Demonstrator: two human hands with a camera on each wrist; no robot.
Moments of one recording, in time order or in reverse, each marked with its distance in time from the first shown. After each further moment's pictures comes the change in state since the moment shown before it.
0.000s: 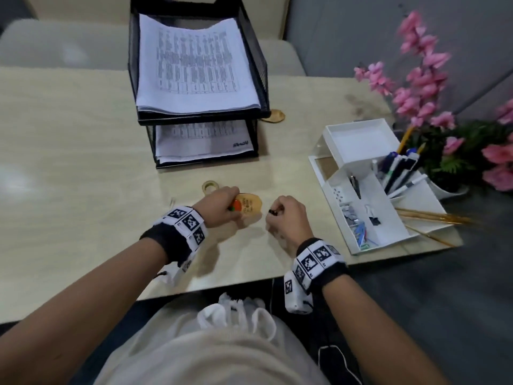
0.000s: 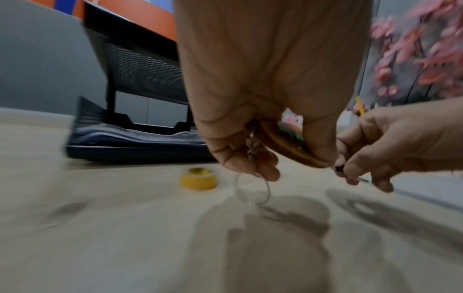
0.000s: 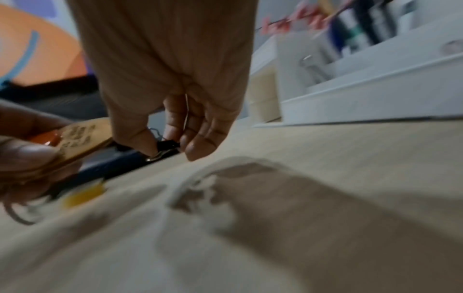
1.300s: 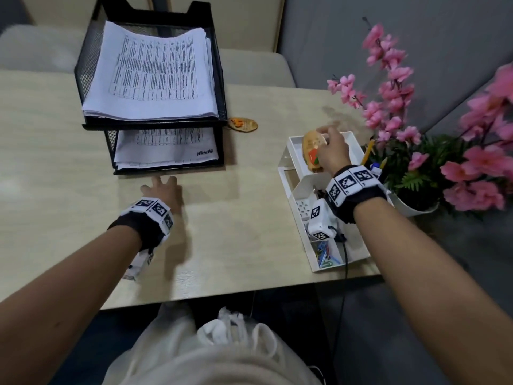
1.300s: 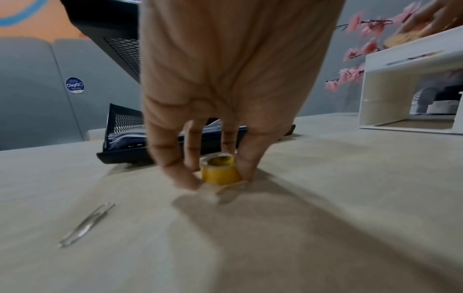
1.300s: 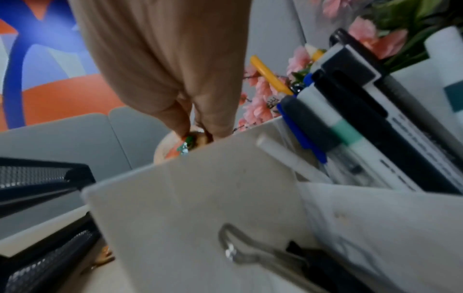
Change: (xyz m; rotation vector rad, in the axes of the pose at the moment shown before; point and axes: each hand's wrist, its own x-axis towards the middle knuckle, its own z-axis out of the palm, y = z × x) left_hand 0.040 -0.004 -0.001 0.098 0.179 -0.645; right_hand 0.124 0.011 -0.168 0.052 0.214 0.056
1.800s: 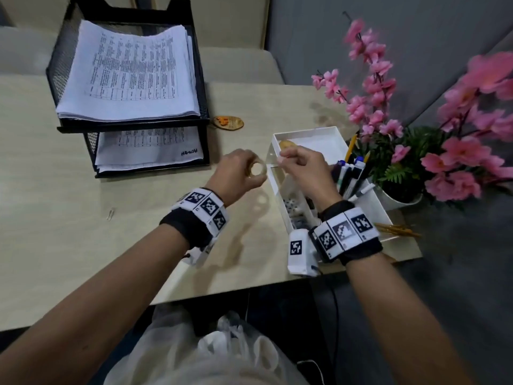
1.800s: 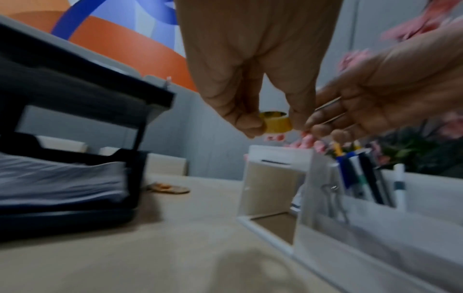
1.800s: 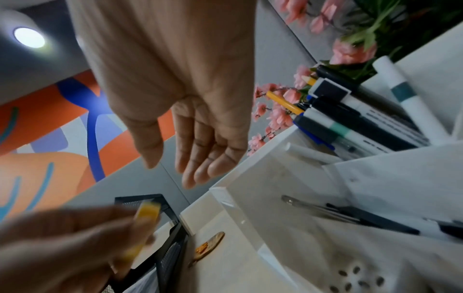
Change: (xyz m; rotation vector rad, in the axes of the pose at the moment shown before) left_hand -0.054 0.135 -0.030 -0.488 0.312 0.669; right_hand -0.063 0.009 0.004 0.268 -0.116 -0.161
